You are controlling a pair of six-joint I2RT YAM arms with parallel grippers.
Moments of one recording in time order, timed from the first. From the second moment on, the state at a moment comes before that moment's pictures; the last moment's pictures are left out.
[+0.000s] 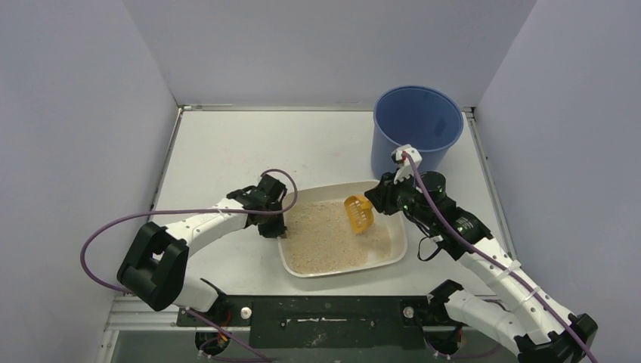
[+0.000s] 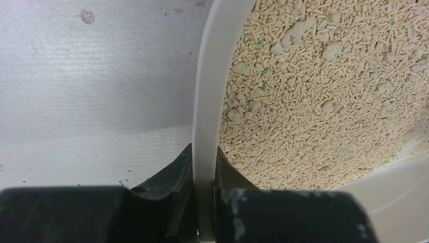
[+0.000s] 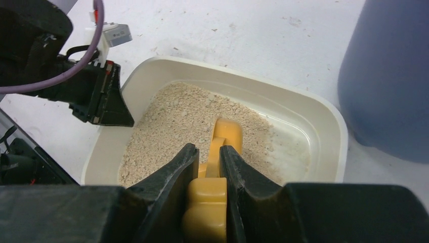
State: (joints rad) left arm -0.59 1.43 0.82 -0.58 0.02 -0.73; right arm 0.60 0.86 0.84 -0.35 -0.10 0.26
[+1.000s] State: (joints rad) left arm -0.59 1.04 0.69 -0.51 -0.24 -0.55; right arm 0.46 0.44 0.42 -0.08 -0.23 0.54
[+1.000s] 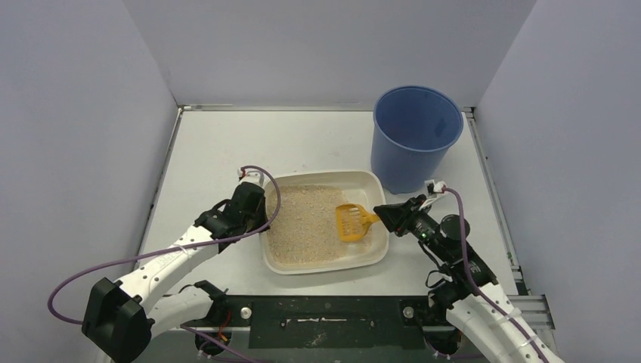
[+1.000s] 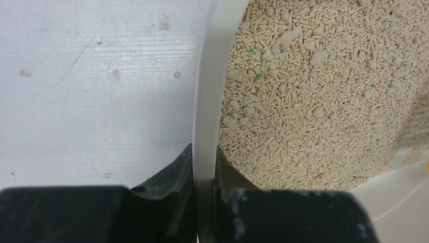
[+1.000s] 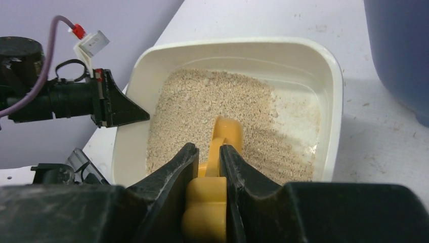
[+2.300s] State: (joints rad) left arm -0.60 1.17 0.87 -0.69 -0.18 -0.59; right arm 0.81 1.72 0.17 1.54 0.03 1.17
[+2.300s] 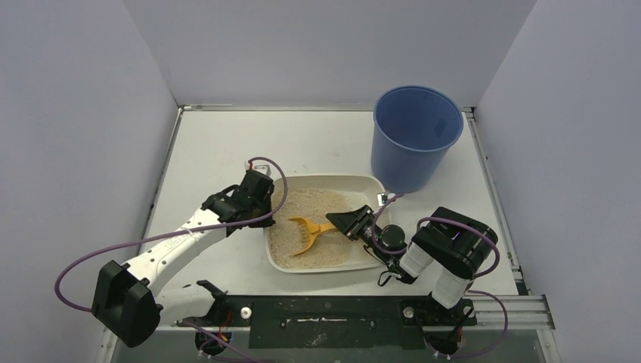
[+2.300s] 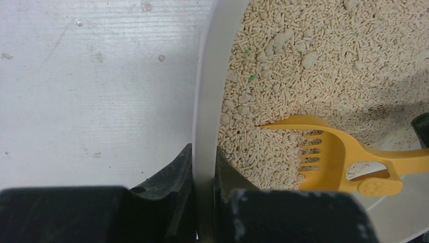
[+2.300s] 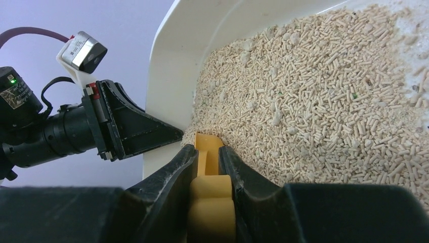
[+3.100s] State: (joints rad) left arm -0.47 1.18 0.76 -0.66 -0.05 -0.64; right arm 0.77 1.53 0.00 1.49 0.07 1.24
